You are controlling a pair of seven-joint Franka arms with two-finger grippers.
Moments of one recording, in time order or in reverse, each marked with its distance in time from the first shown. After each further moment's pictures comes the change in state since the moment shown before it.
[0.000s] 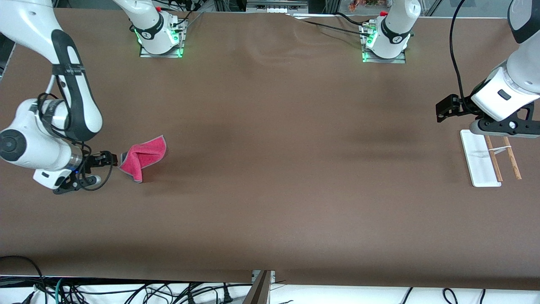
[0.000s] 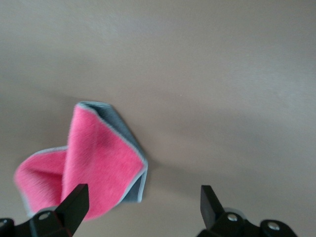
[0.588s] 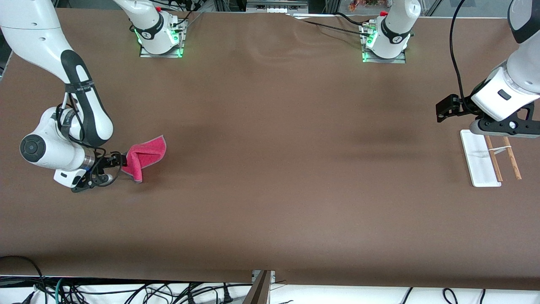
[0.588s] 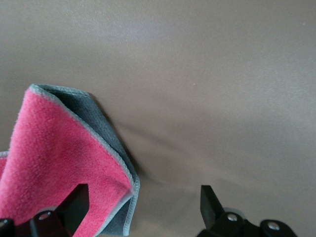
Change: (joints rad) left arm 0.000 0.000 0.000 0.000 0.000 0.000 0.000; right arm -0.030 0.079 -0.006 -0.063 0.089 0.129 -0.127
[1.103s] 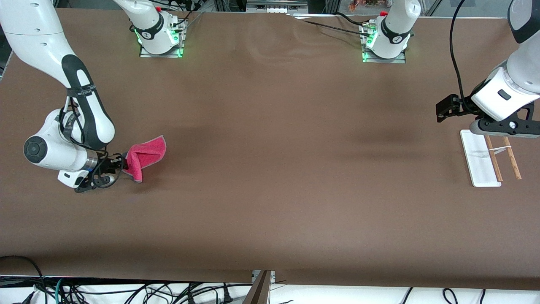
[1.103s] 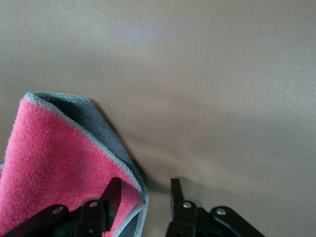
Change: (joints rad) left arm 0.000 0.000 0.000 0.000 0.000 0.000 0.000; right arm 0.000 0.025 0.001 0.000 0.053 0.017 -0.004
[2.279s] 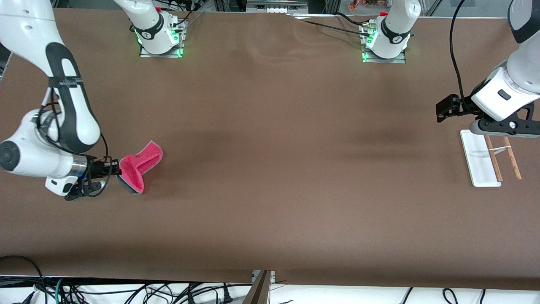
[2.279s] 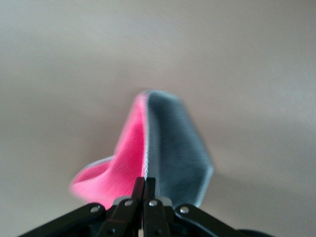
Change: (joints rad) left arm 0.000 0.000 0.000 0.000 0.000 0.000 0.000; right arm 0.005 -0.052 0.057 0.253 0.073 -0.349 0.000
